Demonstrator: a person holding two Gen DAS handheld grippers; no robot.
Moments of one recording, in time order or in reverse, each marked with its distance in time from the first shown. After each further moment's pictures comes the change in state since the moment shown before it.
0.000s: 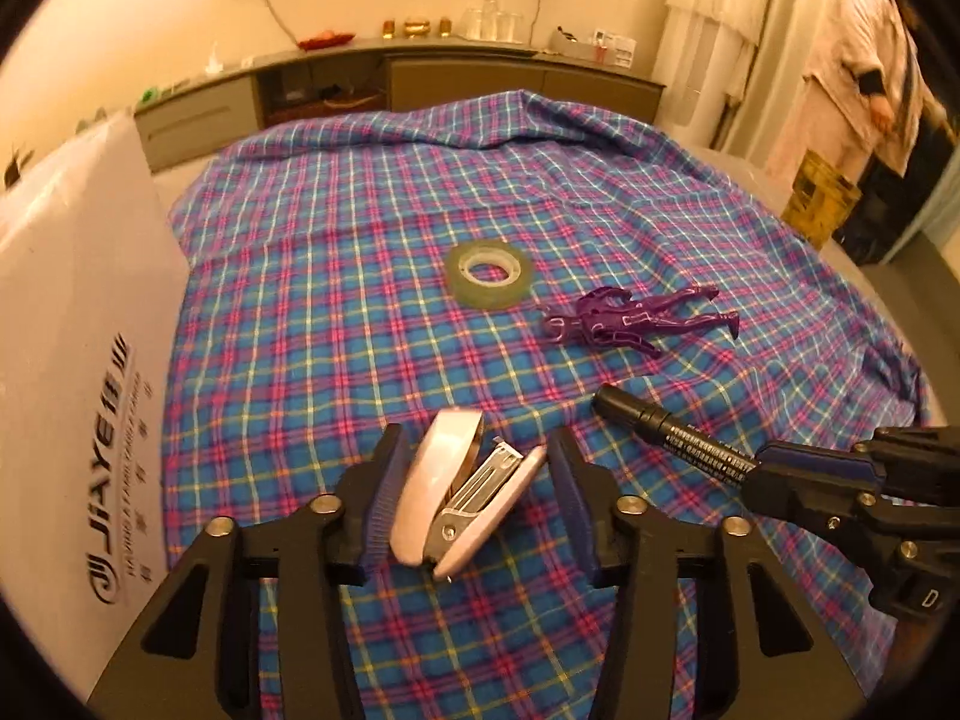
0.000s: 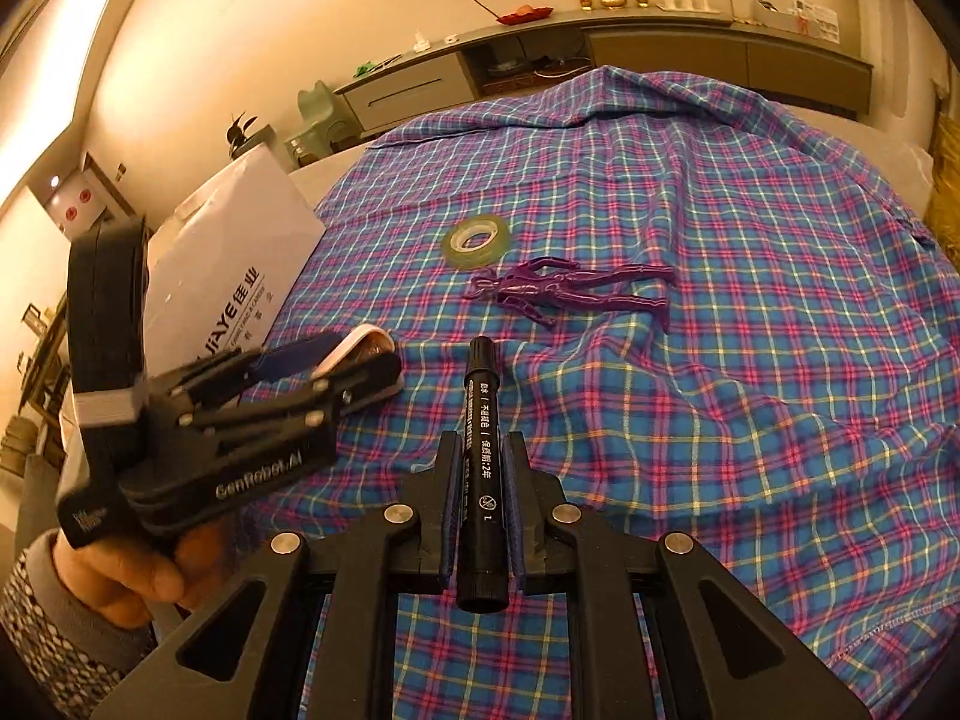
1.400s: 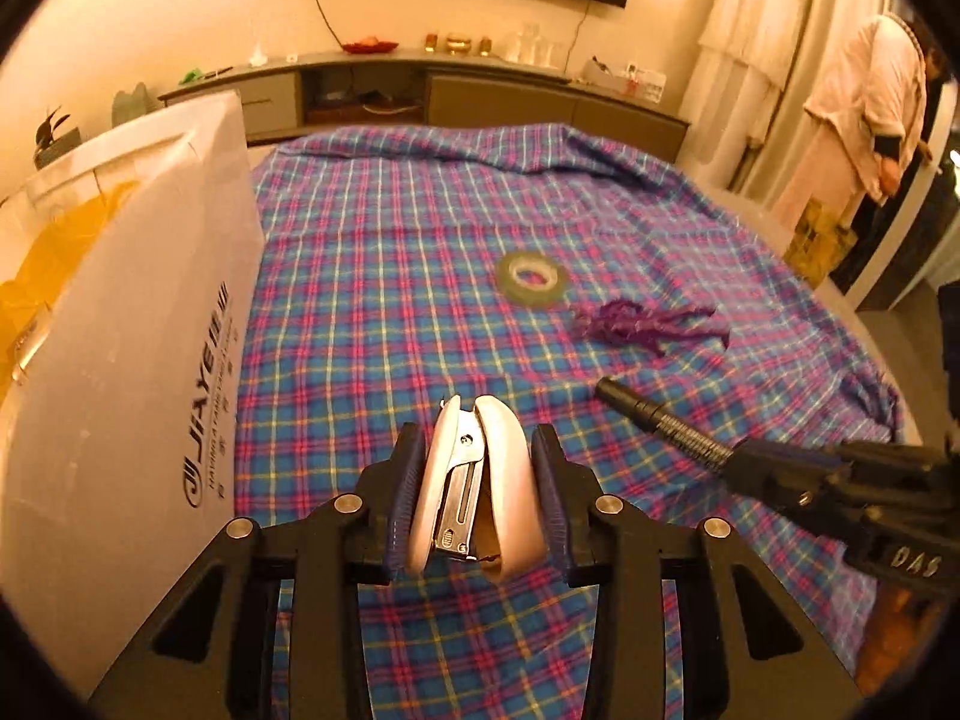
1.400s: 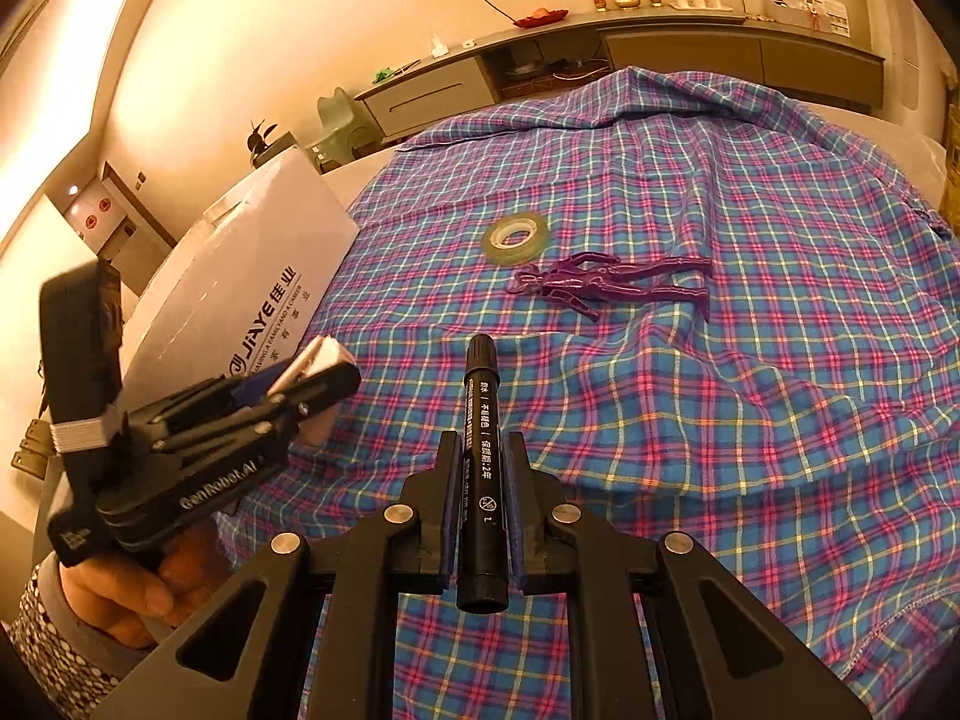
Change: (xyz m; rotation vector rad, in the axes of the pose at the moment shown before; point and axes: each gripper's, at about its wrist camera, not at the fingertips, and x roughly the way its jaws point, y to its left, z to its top) left arm -0.040 0.024 -0.014 -0.103 -0.049 -0.001; right arm -0.007 0.012 -0.006 0.019 -0.018 0.068
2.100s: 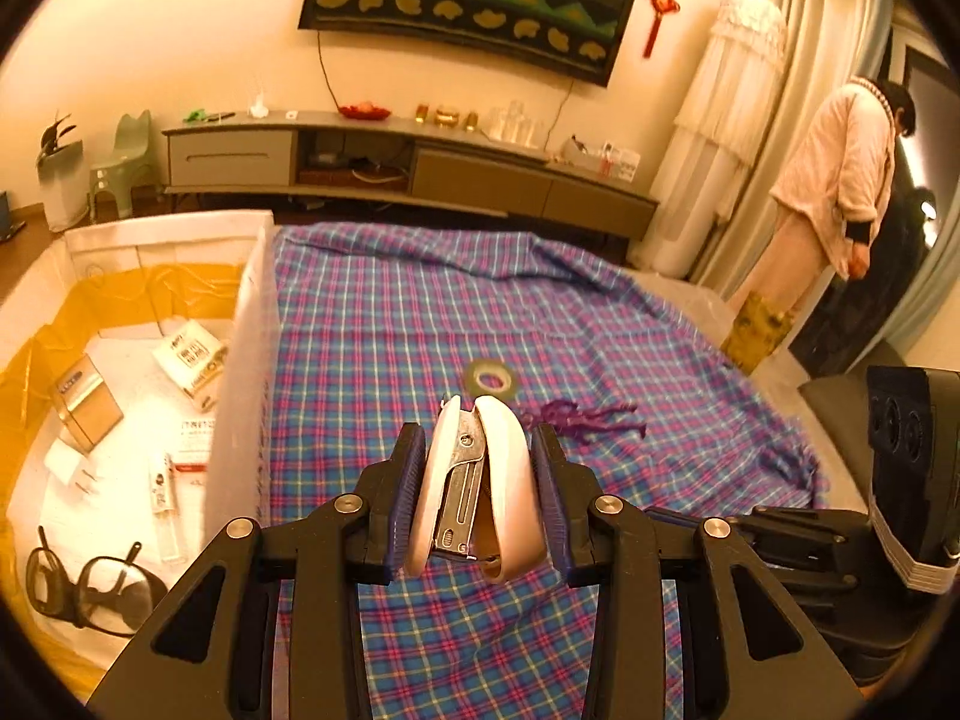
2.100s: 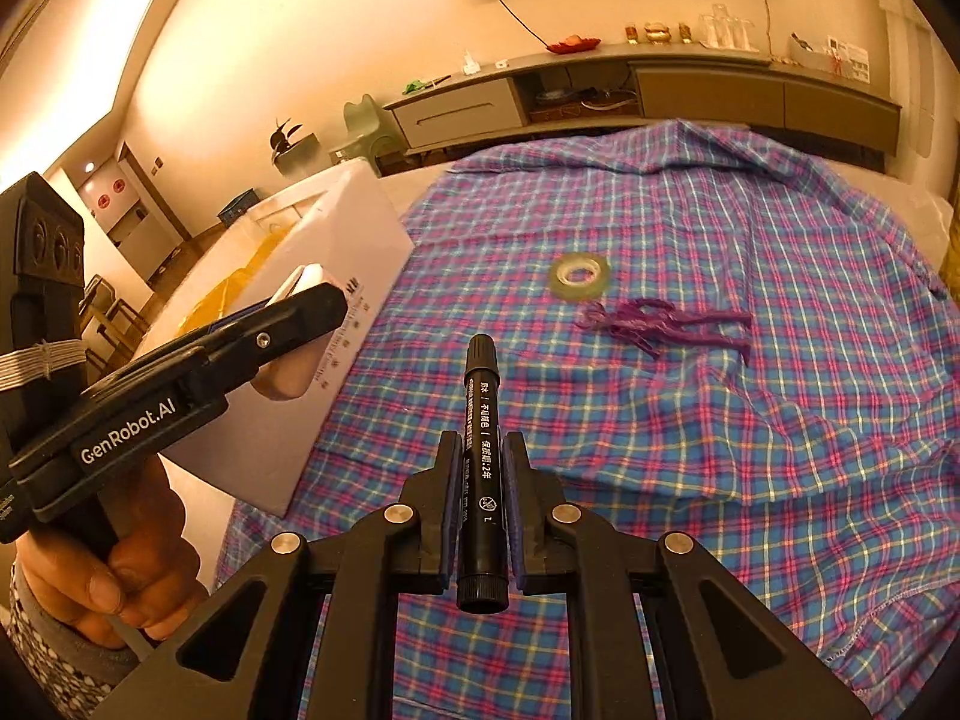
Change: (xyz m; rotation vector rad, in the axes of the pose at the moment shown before) left arm -0.083 0.011 0.024 -0.059 -0.168 -0.088; right arm -0.028 0.056 0.006 -0.084 -0.052 -0.012
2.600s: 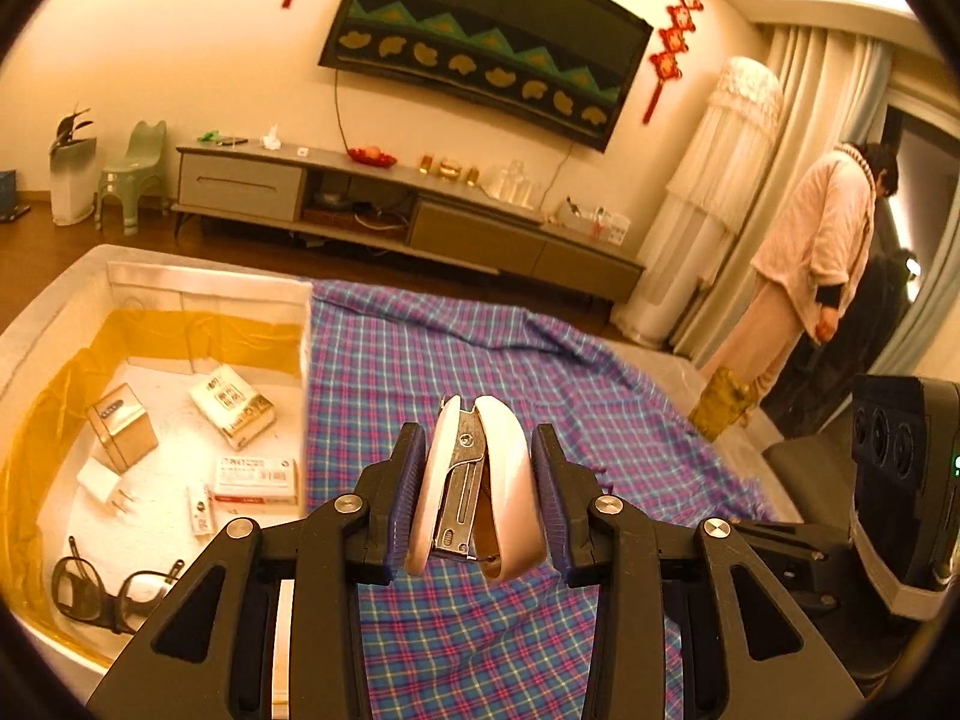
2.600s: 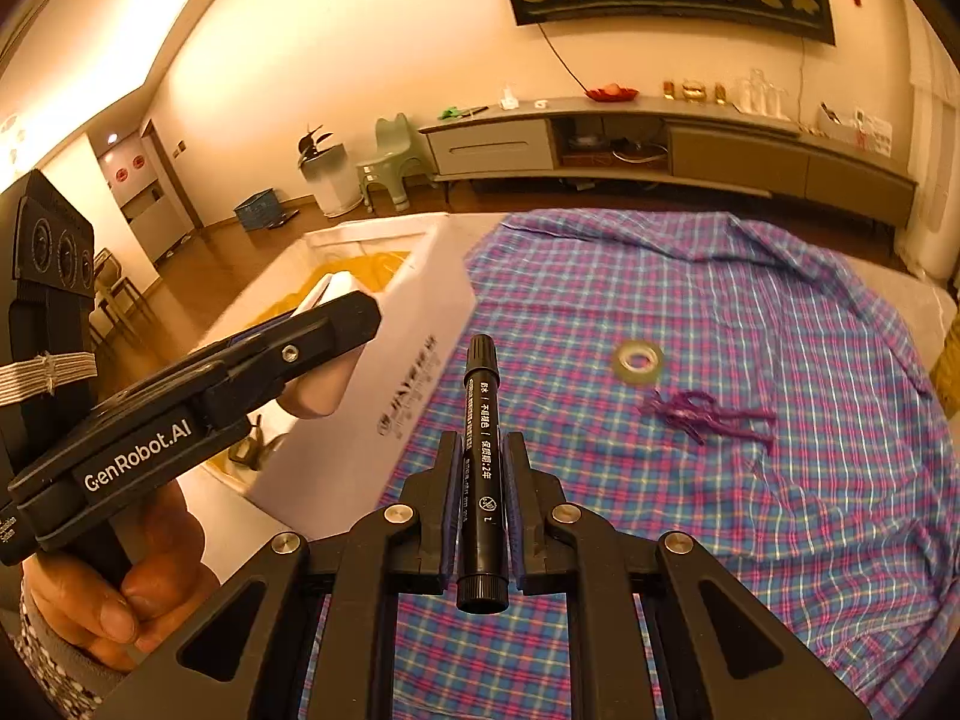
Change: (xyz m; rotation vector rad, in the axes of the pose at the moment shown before) left arm -0.060 0.025 0.021 -0.079 -0.123 -0.050; right arm -0.029 0.072 0.030 -0.118 -0.061 -0.018
